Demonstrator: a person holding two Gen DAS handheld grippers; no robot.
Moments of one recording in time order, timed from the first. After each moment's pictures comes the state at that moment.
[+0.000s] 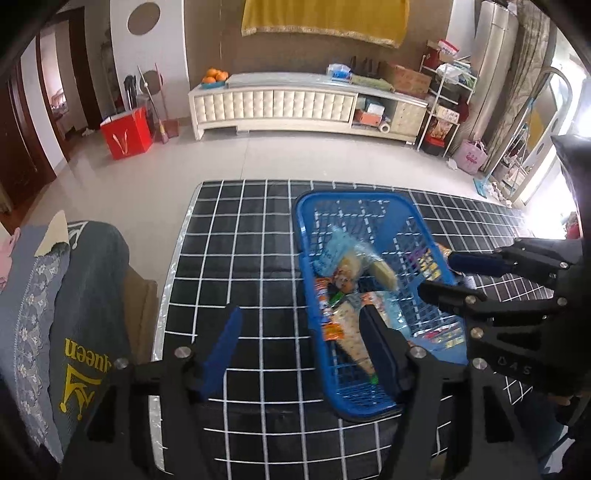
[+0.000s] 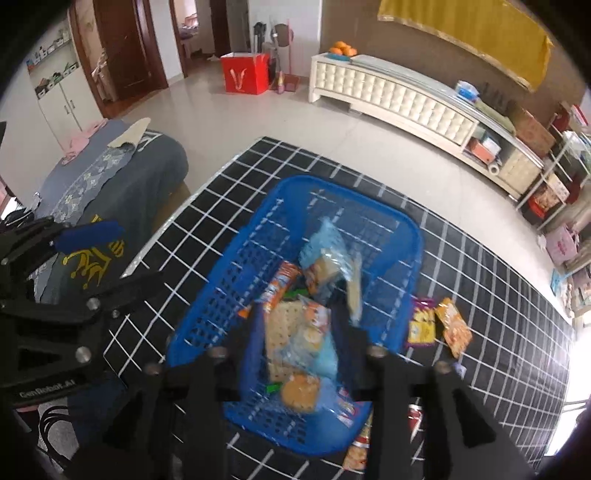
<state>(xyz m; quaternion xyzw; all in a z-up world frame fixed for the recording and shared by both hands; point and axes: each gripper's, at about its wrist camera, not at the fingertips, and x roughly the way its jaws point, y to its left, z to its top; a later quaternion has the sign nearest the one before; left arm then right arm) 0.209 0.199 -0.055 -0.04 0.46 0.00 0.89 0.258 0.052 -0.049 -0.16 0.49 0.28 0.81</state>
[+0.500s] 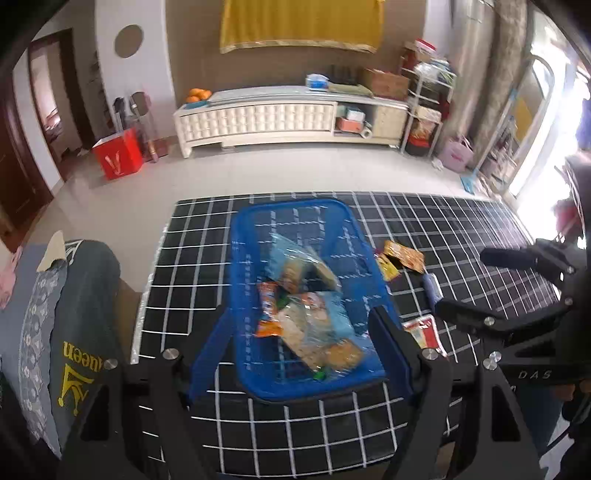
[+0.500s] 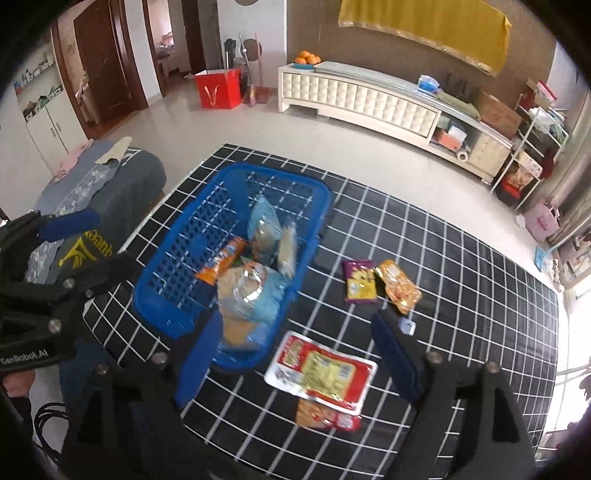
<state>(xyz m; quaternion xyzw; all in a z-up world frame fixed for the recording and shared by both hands) 0.188 0.109 -0.030 -0.01 0.44 -0.01 0.90 0.235 -0.049 -0.029 -0.13 0.48 0.25 0.83</state>
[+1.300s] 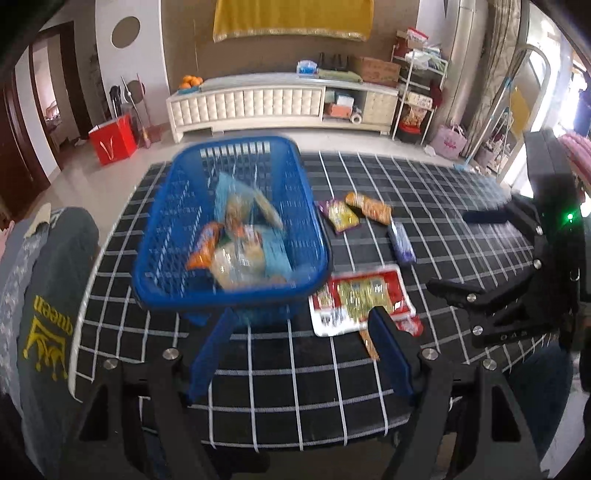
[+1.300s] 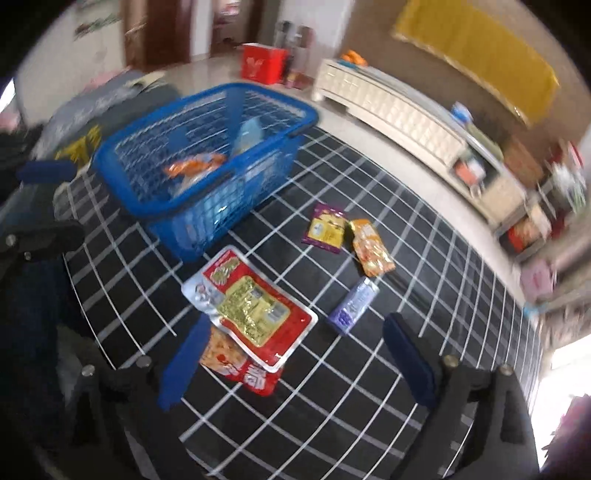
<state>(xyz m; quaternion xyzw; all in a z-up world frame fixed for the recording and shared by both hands) 0.131 0.026 -0.109 -0.02 0.45 -0.01 0.89 0.205 -0.128 -0.117 -0.27 0.42 0.32 0.80</state>
